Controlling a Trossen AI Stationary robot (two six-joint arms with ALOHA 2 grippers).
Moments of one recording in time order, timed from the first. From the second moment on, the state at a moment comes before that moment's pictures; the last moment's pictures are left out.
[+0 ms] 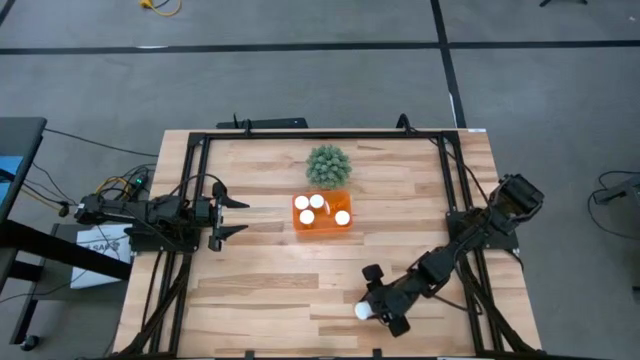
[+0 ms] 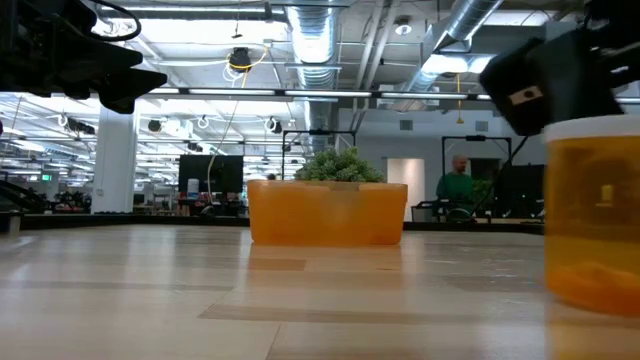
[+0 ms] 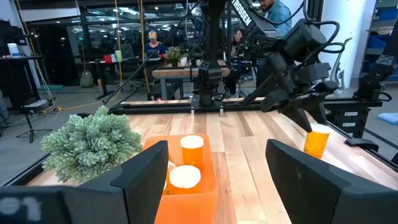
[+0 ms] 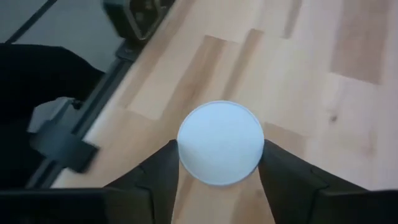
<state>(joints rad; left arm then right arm) -0.15 0.00 0.01 0.06 -0.16 0.04 0.69 1.67 0.83 0.04 0.13 0.19</state>
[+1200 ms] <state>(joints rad) -0.15 0.00 0.01 0.06 -0.16 0.04 -0.13 1.42 0.96 -0.06 -0.20 -0.06</state>
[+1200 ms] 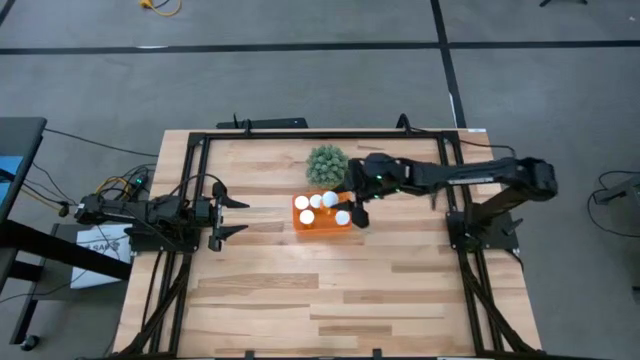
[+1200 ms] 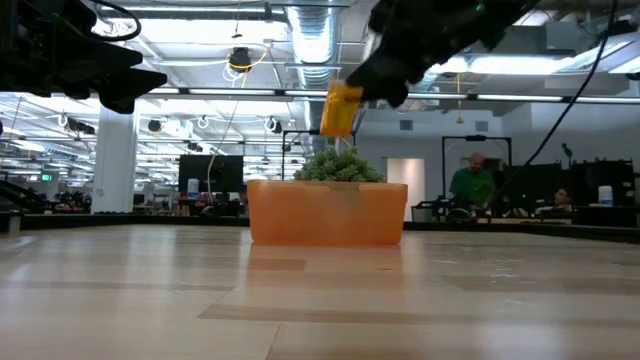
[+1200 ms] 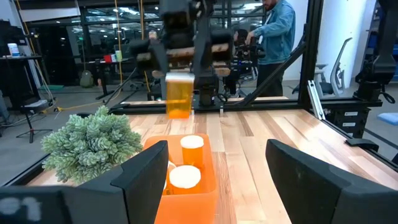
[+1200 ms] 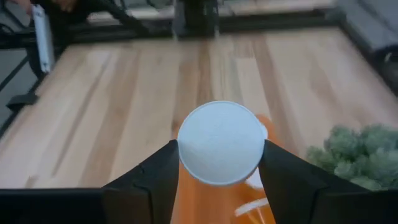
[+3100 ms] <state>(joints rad) -0.15 0.00 0.01 0.06 -0.16 0.04 -0.13 1.73 0.96 0.06 -0.29 0.05</state>
